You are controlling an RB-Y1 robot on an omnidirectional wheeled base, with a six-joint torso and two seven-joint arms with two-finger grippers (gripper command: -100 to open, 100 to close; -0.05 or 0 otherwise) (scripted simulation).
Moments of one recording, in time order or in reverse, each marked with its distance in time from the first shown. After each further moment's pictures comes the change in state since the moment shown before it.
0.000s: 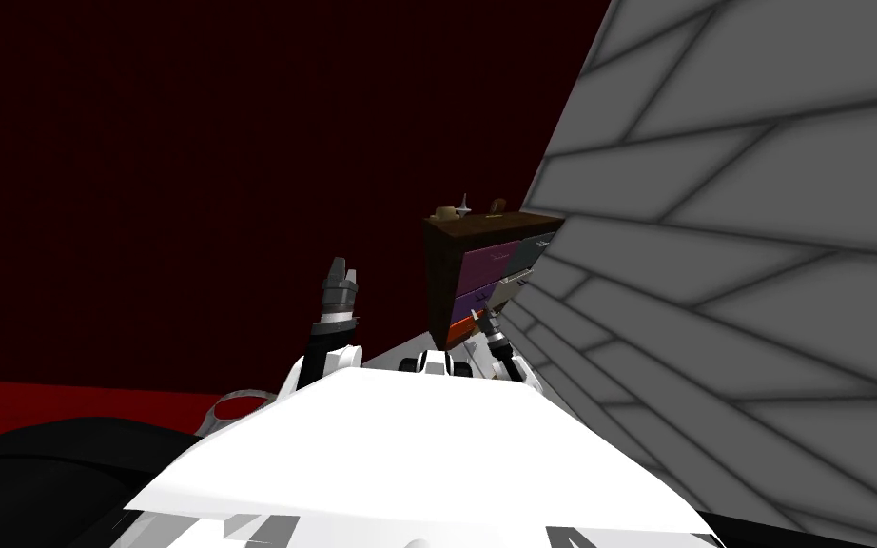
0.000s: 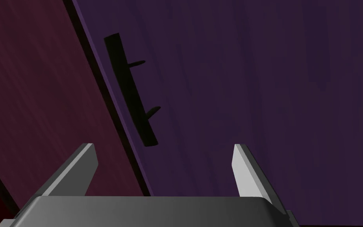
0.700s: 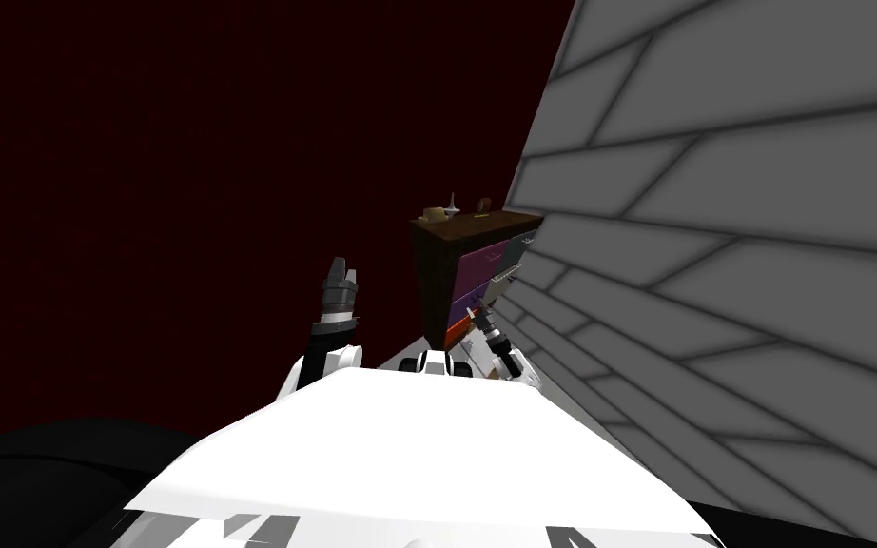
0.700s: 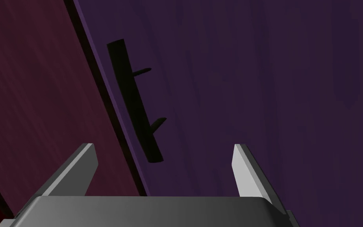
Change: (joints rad) left arm 0.000 0.000 0.000 0.000 0.000 0.000 0.000; right arm -0.065 -0.009 -0.016 0.050 0.144 -0.081 -0.131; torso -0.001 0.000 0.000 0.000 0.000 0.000
